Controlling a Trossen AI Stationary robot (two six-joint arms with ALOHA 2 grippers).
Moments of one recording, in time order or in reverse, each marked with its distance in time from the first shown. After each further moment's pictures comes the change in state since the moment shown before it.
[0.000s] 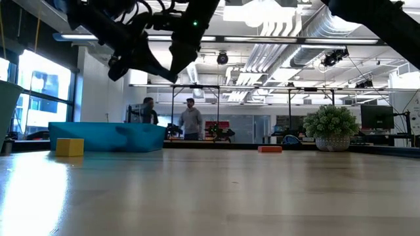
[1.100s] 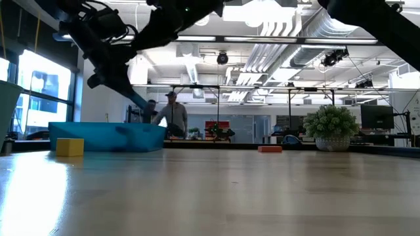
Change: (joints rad) left arm 0.315 0.004 -0.001 -0.256 0.002 0.419; right arm -0.054 0.002 -0.001 0.261 -0.719 0.010
